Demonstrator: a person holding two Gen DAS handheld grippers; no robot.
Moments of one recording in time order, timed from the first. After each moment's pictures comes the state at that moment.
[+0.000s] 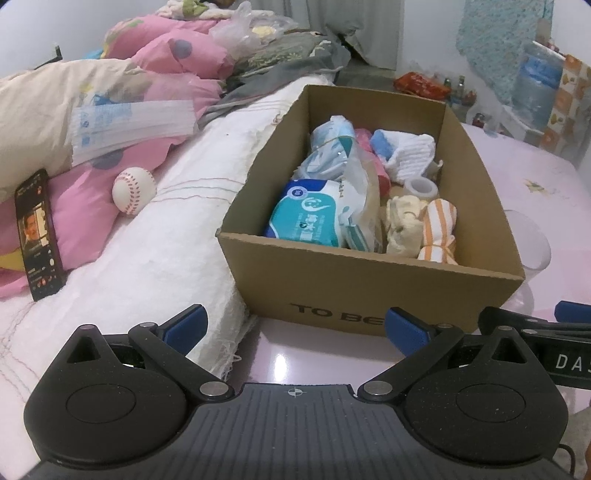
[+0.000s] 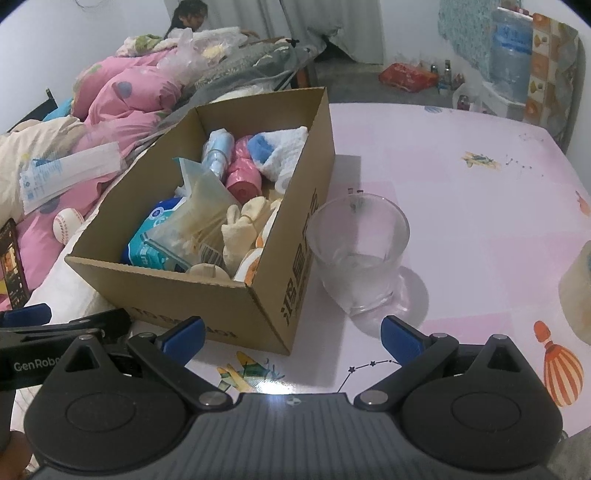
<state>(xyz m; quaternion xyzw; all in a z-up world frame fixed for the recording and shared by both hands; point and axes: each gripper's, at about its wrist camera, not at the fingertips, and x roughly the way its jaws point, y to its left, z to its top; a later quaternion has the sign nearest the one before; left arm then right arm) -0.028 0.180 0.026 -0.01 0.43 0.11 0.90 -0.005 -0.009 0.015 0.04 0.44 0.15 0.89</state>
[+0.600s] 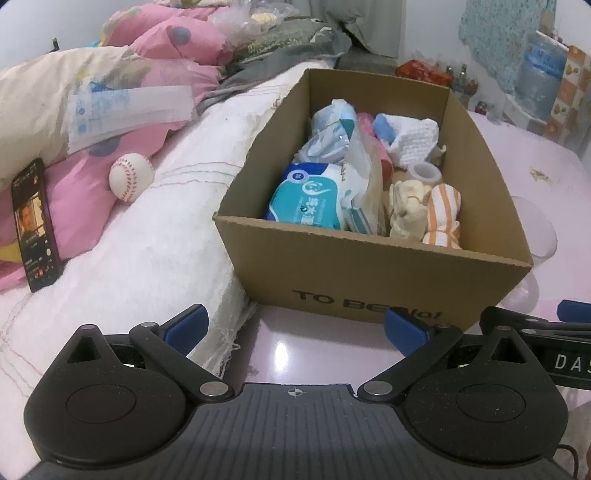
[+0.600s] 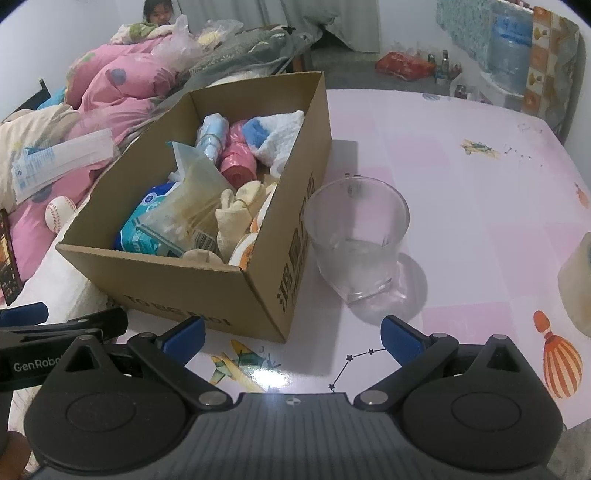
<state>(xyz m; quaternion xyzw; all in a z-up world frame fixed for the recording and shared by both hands) -0.025 0.184 0.019 -0.01 0.45 0.11 0.89 -0.003 -0.007 0.009 0.04 0.46 0.14 0.88</state>
